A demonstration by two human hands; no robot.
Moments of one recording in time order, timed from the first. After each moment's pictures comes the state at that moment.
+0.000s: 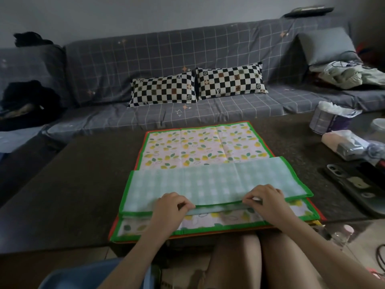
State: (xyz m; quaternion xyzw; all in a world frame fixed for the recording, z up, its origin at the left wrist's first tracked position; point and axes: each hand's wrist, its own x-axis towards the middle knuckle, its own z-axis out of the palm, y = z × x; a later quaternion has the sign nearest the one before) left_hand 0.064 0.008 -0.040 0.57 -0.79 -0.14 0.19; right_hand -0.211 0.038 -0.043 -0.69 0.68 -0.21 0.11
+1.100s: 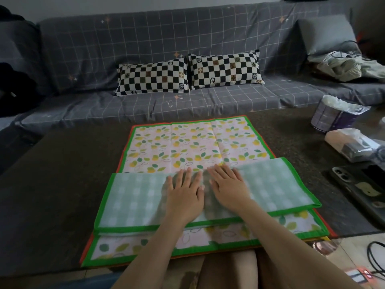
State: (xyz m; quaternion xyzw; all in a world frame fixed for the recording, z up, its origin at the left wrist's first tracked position) left_hand -0.006 -0.058 -0.063 0.59 -0.80 -0.06 0.03; right_hand -0.156 -0.056 -0.062 -0.73 0.67 -0.10 0.08
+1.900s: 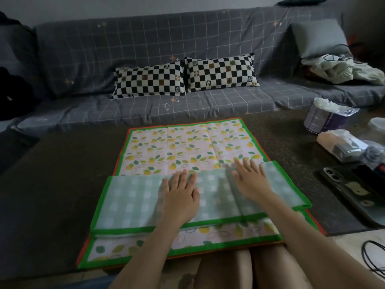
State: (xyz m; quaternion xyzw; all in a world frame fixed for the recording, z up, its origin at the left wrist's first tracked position) left_hand -0.006 -0.055 -0.058 0.59 -0.80 -0.06 0.00; right_hand -0.223 -0.056 -0.052 -0.64 0.76 -0.09 0.10
